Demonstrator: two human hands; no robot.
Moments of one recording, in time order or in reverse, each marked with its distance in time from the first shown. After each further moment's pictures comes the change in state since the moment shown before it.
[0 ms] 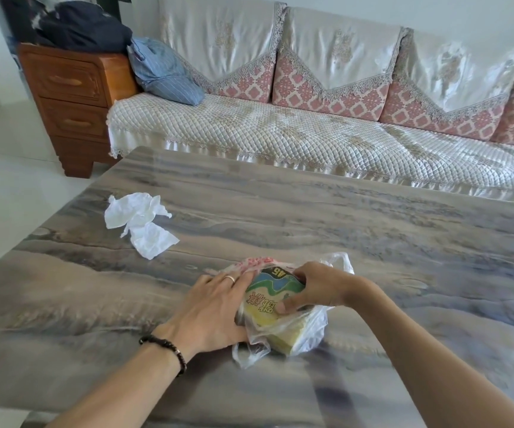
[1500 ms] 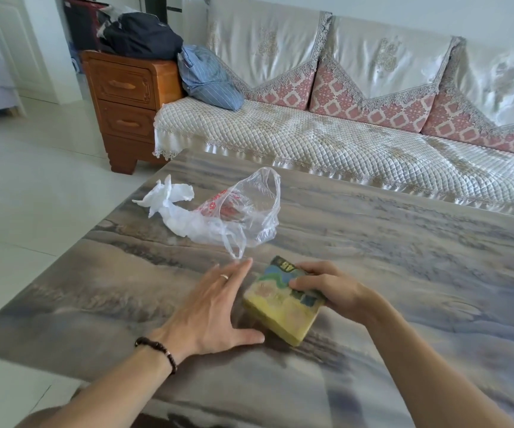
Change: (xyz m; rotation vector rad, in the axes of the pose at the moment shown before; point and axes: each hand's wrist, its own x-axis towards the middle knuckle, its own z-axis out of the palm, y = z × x) left_hand -0.052 -0.057 -0.011 -0.217 0.106 -0.092; right_hand 0.020 -0.047 0.035 0.622 0.009 -0.084
